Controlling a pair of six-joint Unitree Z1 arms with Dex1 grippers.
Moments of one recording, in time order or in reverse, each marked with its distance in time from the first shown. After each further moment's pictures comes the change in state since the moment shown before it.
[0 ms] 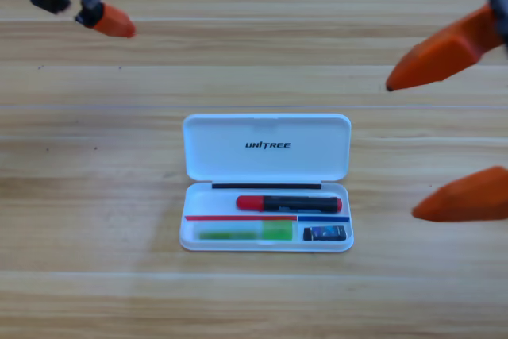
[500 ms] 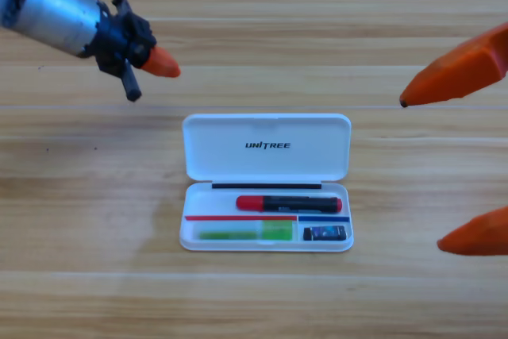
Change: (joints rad) arm 0 0.001 0.203 0.146 -0.300 -0.195 0.073; arm 1 0.000 -0.077 0.085 -0.075 0.091 0.025
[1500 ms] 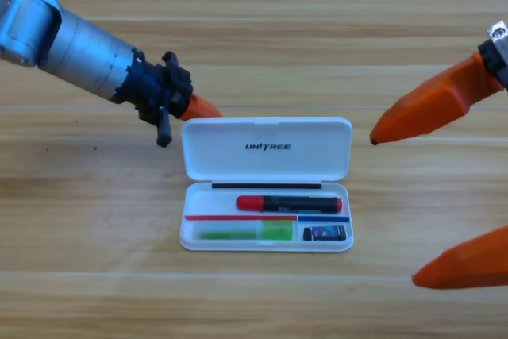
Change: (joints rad) arm 0 -0.030 0.119 0.027 -0.020 -0.300 -0.003; arm 1 0.000 0.062 0.000 -0.002 0.070 0.014
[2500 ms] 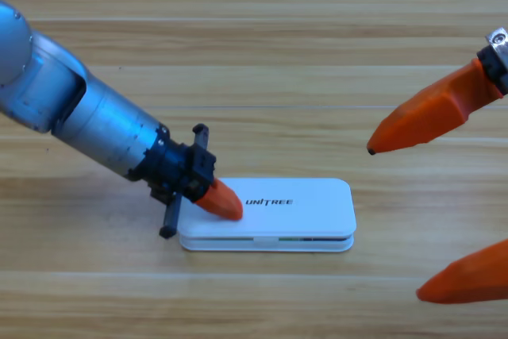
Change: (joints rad) arm 0 -0.202 -0.063 0.185 -0.029 0.065 0.086; arm 1 0.000 0.000 0.000 0.000 0.043 0.008
